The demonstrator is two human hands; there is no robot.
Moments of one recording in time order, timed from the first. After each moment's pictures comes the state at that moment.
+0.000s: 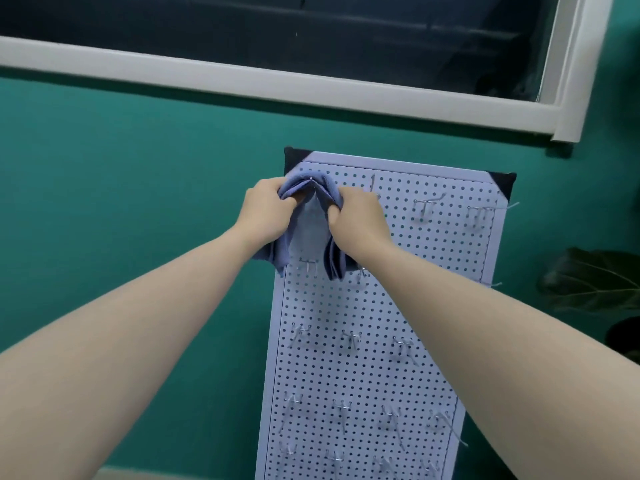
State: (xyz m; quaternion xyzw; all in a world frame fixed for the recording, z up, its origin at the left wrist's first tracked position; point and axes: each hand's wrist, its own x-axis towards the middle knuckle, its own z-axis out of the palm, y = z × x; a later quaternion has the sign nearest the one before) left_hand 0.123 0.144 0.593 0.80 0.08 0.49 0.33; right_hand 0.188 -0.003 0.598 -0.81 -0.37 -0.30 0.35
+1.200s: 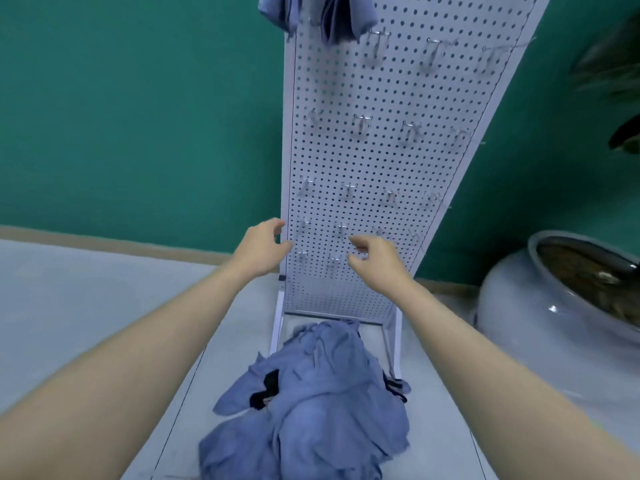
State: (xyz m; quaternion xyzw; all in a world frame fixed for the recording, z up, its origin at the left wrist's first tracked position) left_hand 0.001 0.075 0.244 0.89 0.23 0.13 0.38; right_hand 0.096 -0.140 0.260 -0.90 -0.29 0.08 0.32
